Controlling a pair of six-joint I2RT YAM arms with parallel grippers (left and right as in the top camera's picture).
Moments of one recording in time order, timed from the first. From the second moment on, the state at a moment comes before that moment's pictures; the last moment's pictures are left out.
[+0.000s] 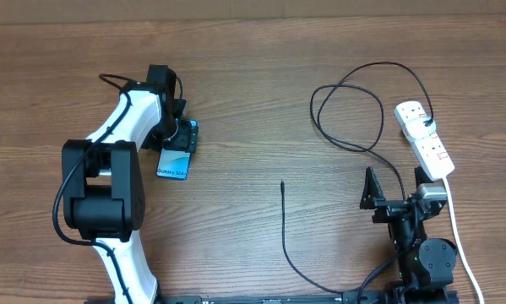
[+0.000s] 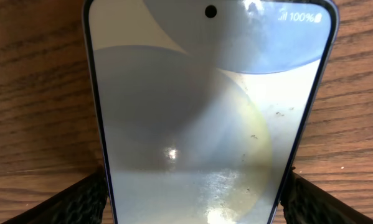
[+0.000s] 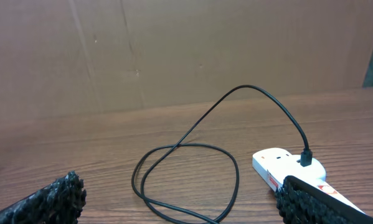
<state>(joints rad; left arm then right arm) -0.07 2.09 1.45 -0.91 0.00 0.01 0.05 0.01 0.02 -0.03 0.01 0.12</state>
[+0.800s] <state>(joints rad) -0.07 2.09 1.45 -0.91 0.00 0.02 0.05 0.01 0.02 -0.03 0.01 0.12</state>
